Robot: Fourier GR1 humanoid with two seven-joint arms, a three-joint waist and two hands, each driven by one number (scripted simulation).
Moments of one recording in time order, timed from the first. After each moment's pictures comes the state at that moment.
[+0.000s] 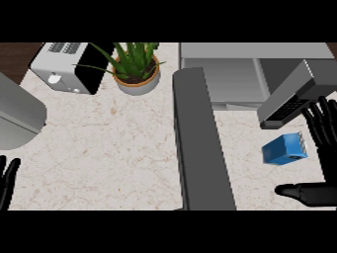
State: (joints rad) left arm 0.50 0.02 -0.02 -2.25 0.14 -0.11 -0.15; right arm 0.06 -0.13 -0.18 -1.80 -0.20 0.23 -0.08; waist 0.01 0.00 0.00
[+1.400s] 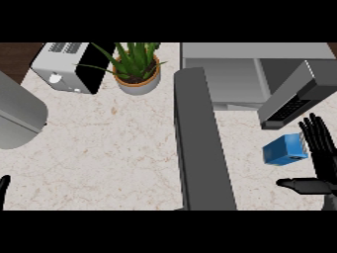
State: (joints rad) left arm 0.62 0.01 -0.01 -2.31 0.18 -0.18 -0.20; right arm -0.09 -0.24 -0.29 -1.07 -0.03 0.35 -0.64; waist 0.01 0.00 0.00
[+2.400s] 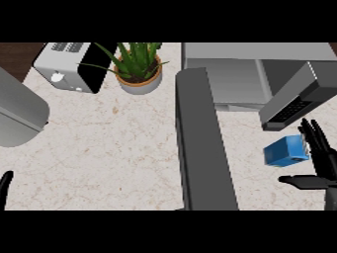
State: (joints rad) left arm 0.58 0.01 0.00 -2.28 0.18 -0.18 -0.19; right arm -0.28 -0.35 -0.31 -0.55 0.07 0.34 -0.88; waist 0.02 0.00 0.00
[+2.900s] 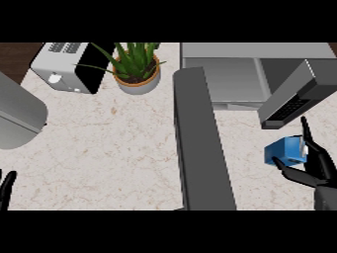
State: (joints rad) left arm 0.59 0.01 0.00 -2.26 0.19 -0.18 -0.19; right arm -0.28 -0.32 -0.25 -0.57 0.04 0.33 -0.91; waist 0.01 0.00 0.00
